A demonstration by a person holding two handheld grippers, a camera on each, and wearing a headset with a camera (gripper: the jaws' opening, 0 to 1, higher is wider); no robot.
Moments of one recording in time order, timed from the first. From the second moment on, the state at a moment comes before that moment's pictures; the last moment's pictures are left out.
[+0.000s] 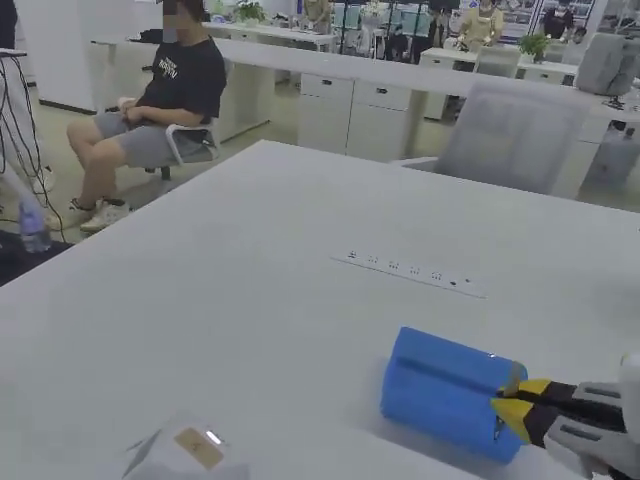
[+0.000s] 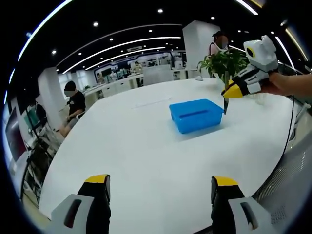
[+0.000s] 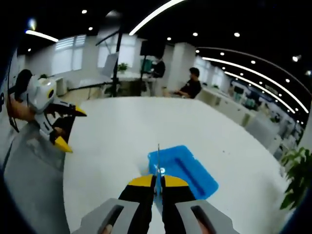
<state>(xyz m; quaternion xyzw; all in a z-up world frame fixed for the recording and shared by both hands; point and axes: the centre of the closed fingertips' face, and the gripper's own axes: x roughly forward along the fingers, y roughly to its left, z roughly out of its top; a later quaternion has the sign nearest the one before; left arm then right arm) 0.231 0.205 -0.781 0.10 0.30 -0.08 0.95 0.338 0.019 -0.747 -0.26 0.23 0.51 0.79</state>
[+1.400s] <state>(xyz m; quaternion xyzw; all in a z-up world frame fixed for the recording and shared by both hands) 0.231 0.207 -0.775 0.10 0.28 -0.07 0.95 0.279 0.056 -0.866 -0.43 0.33 0.59 0.59</state>
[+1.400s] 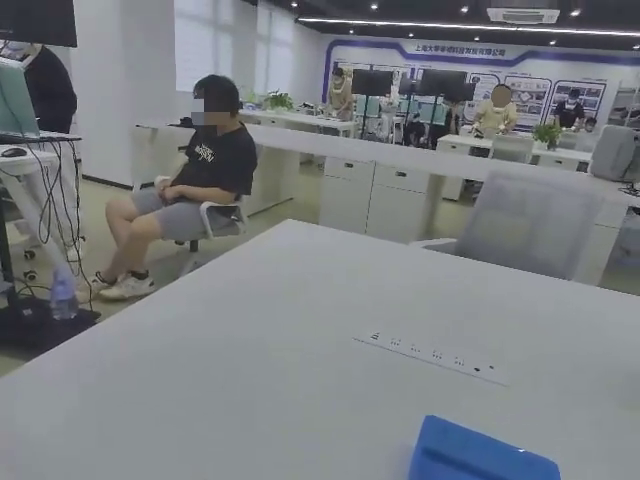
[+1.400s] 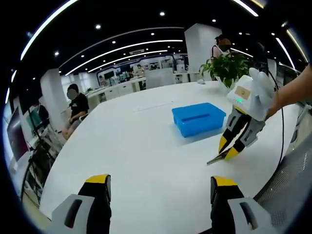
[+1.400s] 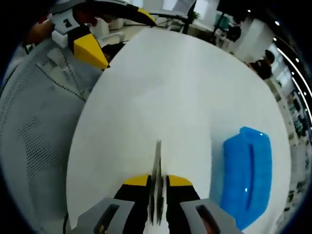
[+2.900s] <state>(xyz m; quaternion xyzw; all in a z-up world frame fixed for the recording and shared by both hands) 0.229 0.183 -0.719 0.06 0.24 -0.11 0.96 0.254 -0.086 -0.744 -0.02 0.27 0.27 0.92</state>
